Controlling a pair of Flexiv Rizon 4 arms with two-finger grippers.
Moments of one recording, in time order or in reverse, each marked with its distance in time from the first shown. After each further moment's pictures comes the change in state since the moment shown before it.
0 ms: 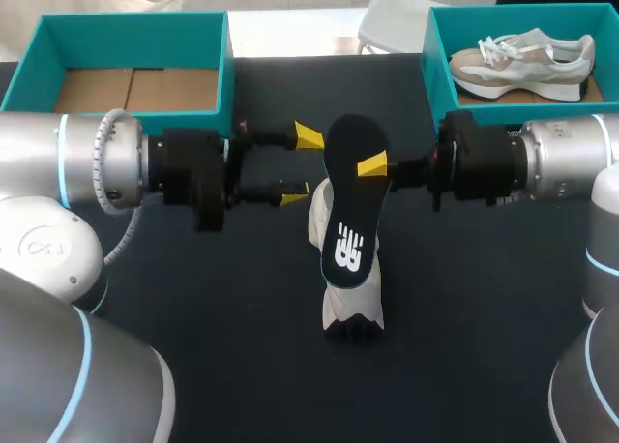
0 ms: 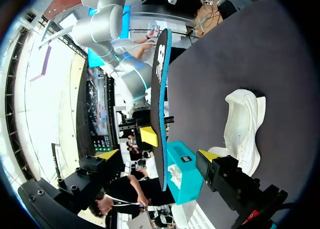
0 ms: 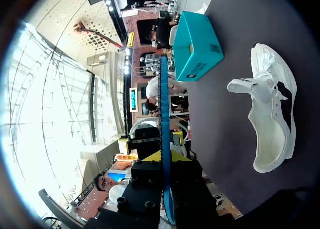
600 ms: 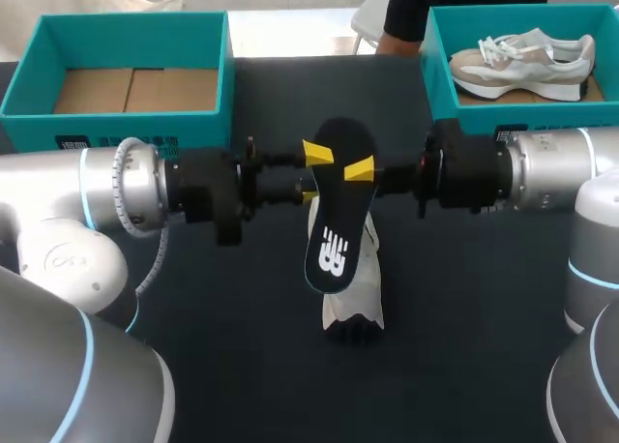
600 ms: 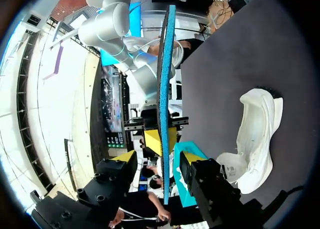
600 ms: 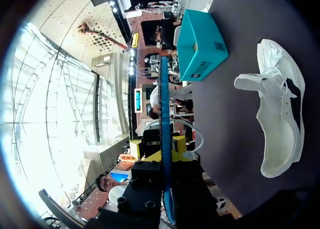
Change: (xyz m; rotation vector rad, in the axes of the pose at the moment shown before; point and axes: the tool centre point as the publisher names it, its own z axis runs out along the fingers) left arm 0.002 -0.002 0.018 -0.022 -0.126 -0.019; right arm -0.003 -0.003 0.016 -0.005 0.041 -0.007
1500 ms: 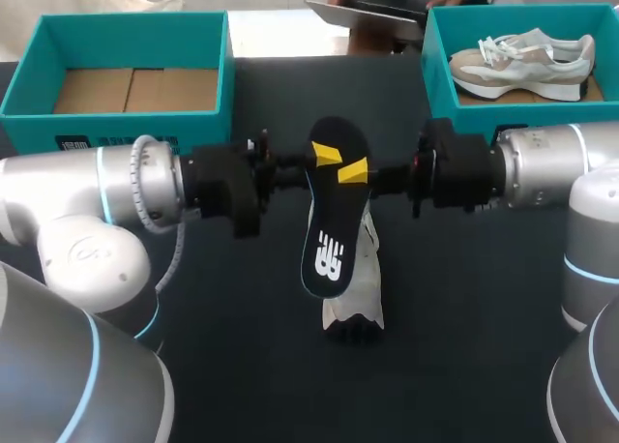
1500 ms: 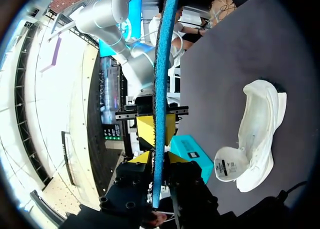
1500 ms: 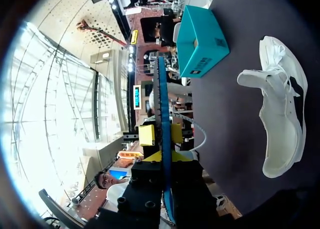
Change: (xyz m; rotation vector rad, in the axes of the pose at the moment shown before) left arm 0.008 0.019 0.014 -0.064 0.026 -0.031; right arm 0.000 -0.004 0.007 0.032 -0.011 -0.004
